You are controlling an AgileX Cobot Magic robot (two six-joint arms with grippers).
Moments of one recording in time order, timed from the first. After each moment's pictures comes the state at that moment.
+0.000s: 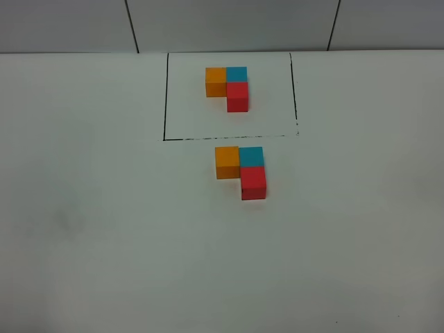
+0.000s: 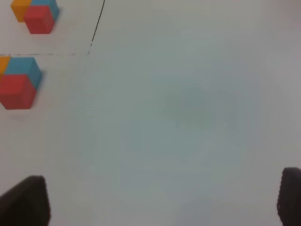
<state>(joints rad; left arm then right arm) -0.02 -0.01 -0.51 -0.05 1.06 0.10 -0.02 0.01 -0.50 0.07 1.07 -0.08</state>
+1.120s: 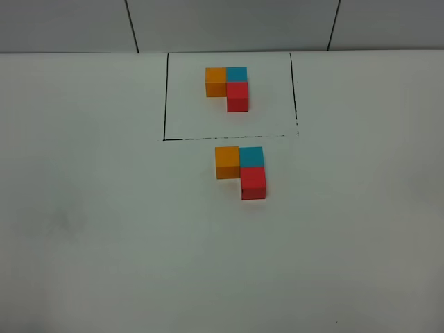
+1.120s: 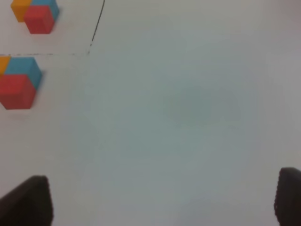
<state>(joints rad) -0.02 -0.01 -0.51 -0.05 1.06 0.10 -0.02 0.01 -0.50 0.07 1.07 -0.08</state>
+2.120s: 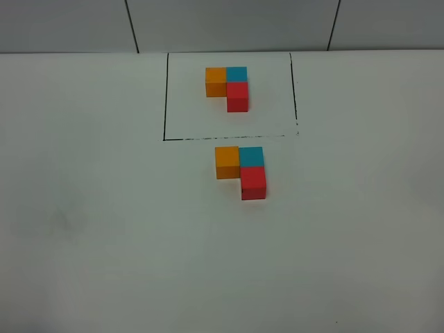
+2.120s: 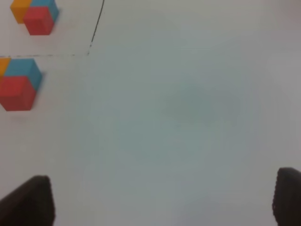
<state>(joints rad) -0.02 -0.01 -0.51 -0.05 1.06 0.10 -0.02 0.01 -0.50 0.07 1.07 -0.07</state>
